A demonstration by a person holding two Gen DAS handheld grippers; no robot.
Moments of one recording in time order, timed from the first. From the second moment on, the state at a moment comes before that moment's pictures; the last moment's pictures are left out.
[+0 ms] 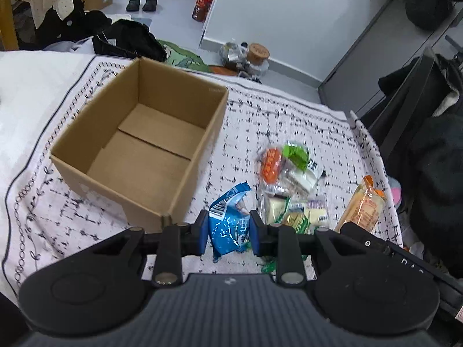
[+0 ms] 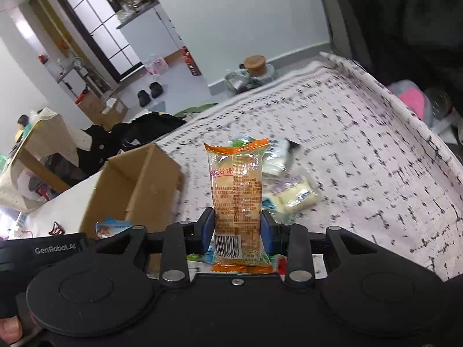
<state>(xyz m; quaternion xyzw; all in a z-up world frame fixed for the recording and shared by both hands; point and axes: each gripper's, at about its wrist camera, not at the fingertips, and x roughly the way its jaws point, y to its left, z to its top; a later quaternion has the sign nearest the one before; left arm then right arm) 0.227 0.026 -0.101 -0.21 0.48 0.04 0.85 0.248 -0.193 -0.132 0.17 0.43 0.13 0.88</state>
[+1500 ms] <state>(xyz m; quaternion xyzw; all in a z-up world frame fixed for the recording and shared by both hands) 0.244 0.179 -0.103 -0.27 0.47 0.08 0.84 0.270 -0.024 -0.115 0.15 0.45 0.19 0.86</state>
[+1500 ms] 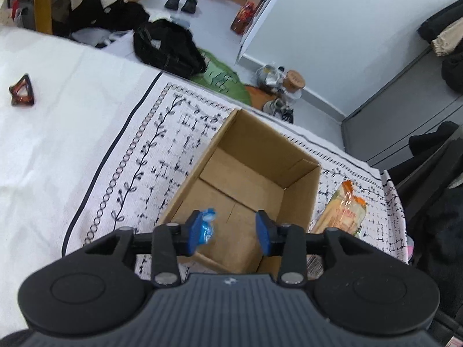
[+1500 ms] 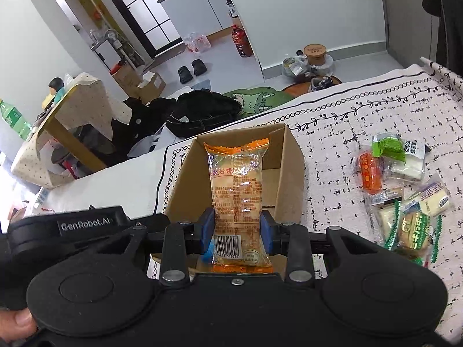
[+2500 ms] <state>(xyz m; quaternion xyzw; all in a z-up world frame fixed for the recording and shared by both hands) 0.218 0.124 -0.092 -0.22 0.47 0.10 0.85 0.242 -0.100 -0.105 0.13 0.41 0.16 0.89</state>
